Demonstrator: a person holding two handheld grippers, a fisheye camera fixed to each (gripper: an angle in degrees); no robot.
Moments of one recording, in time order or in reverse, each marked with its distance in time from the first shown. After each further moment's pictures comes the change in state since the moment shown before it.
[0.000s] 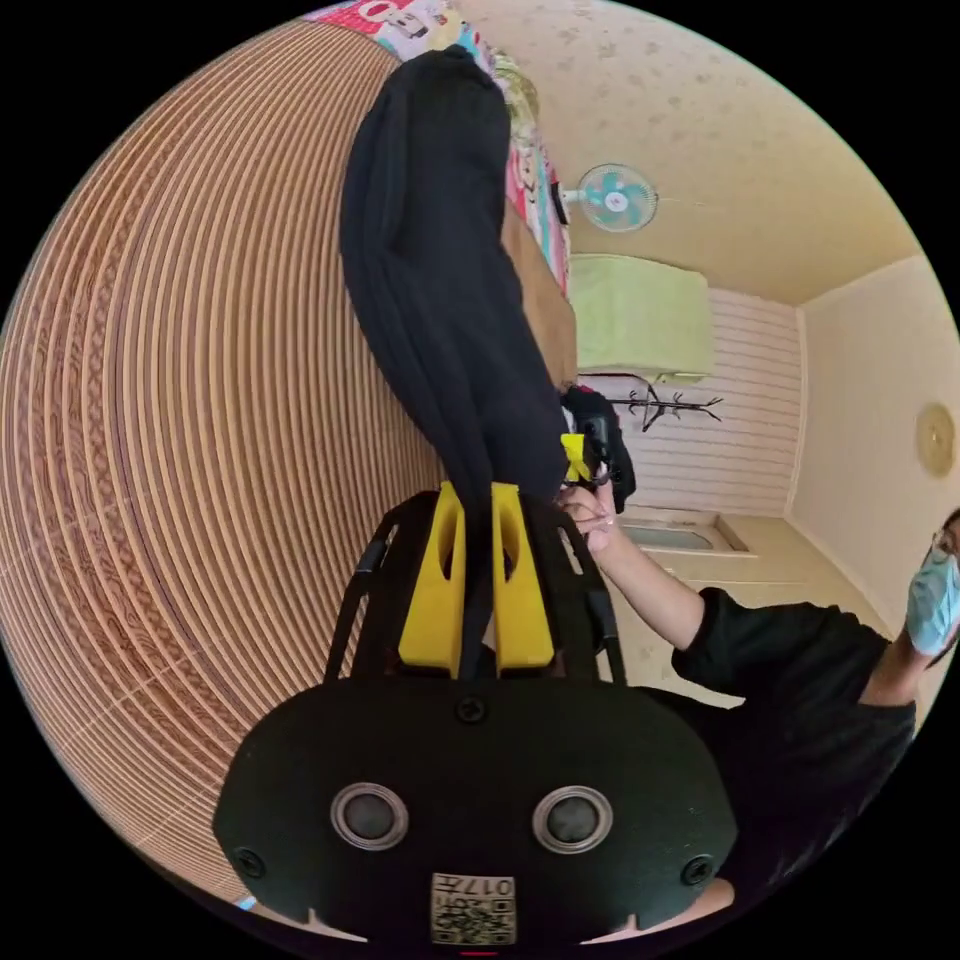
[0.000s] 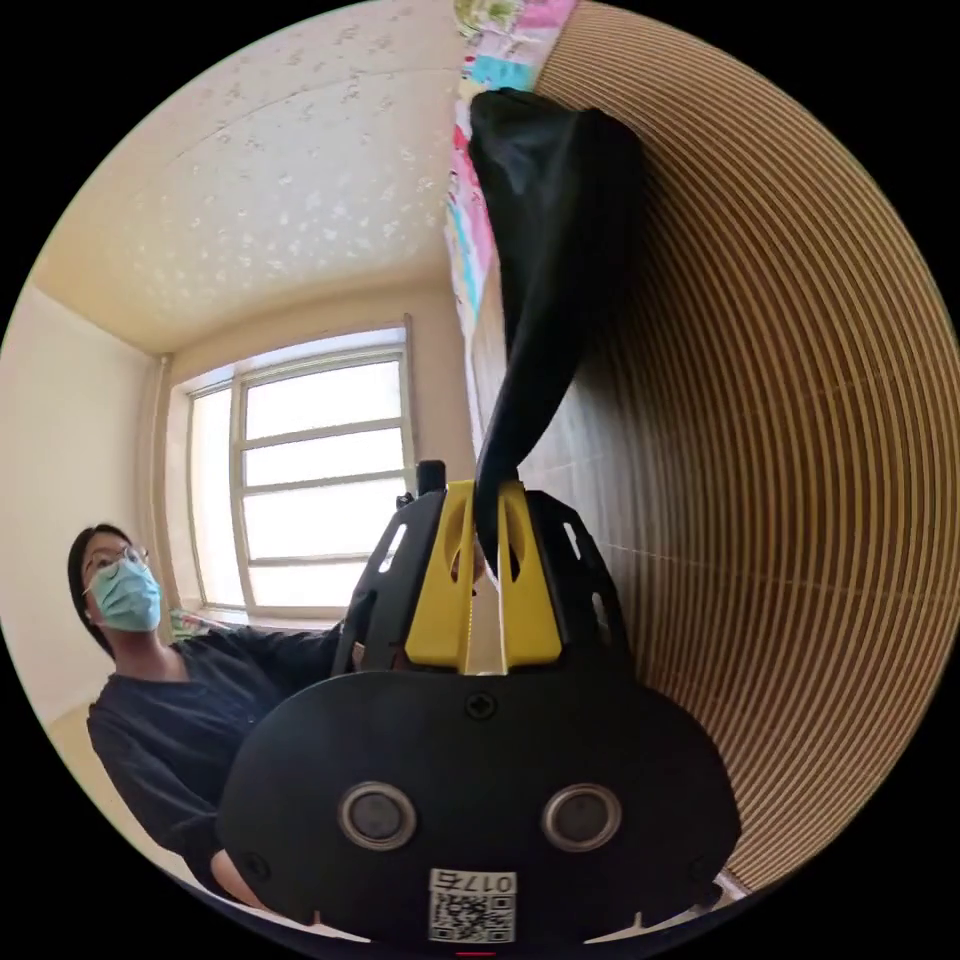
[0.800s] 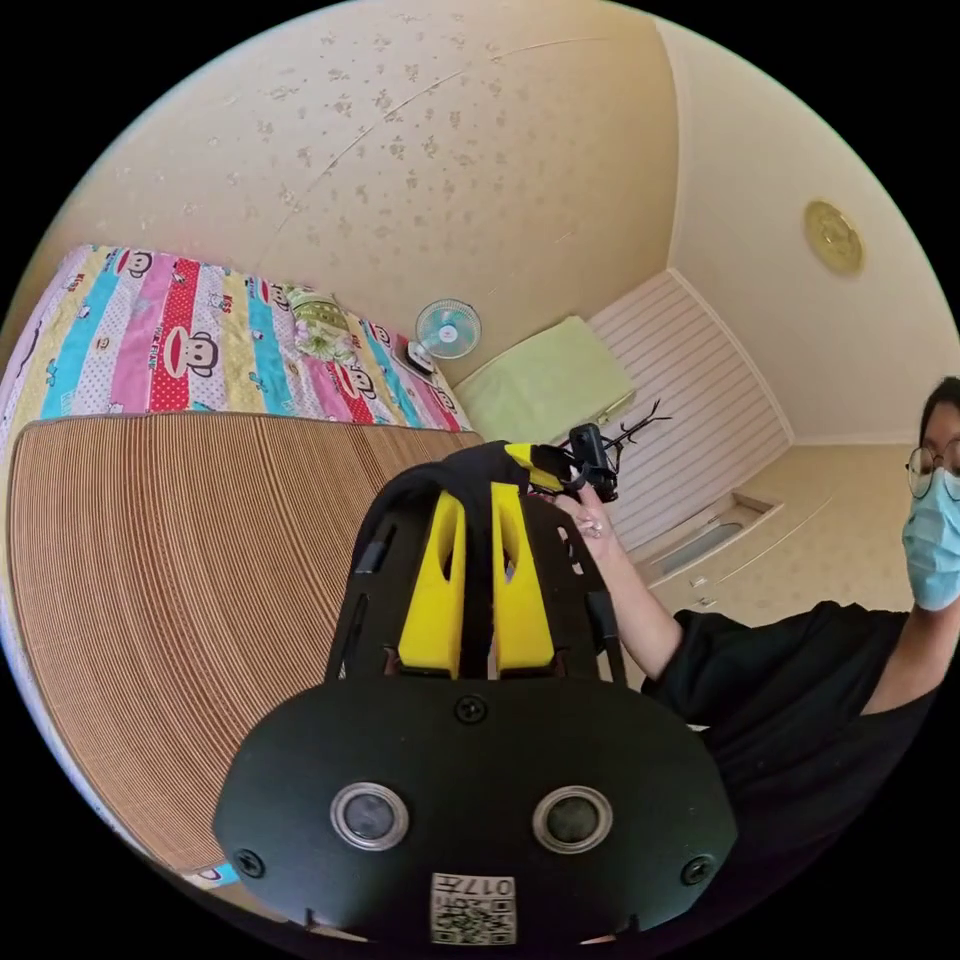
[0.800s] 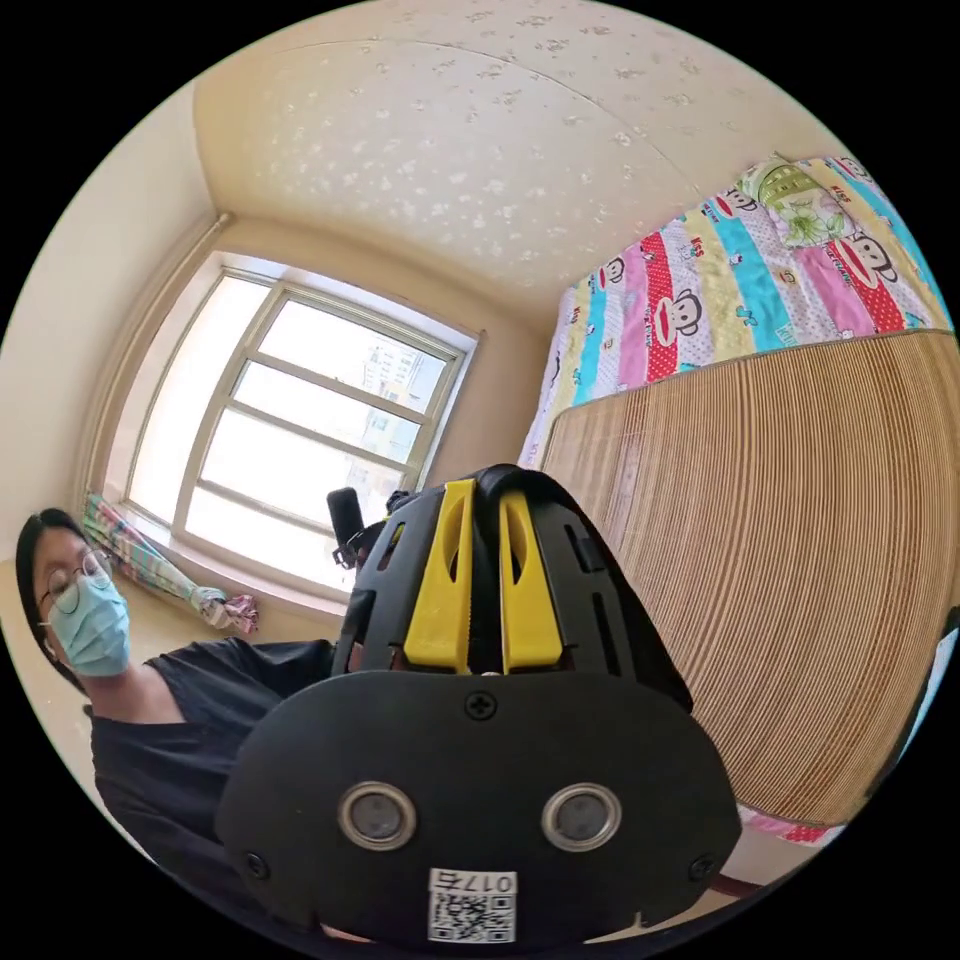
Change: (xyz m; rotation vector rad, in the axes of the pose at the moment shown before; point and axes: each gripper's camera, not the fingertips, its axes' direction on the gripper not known) left arm 0.352 0.049 -0.098 0.316 -0.240 0.390; right arm -0.243 -0.033 0.073 -0.010 0.373 -0.355
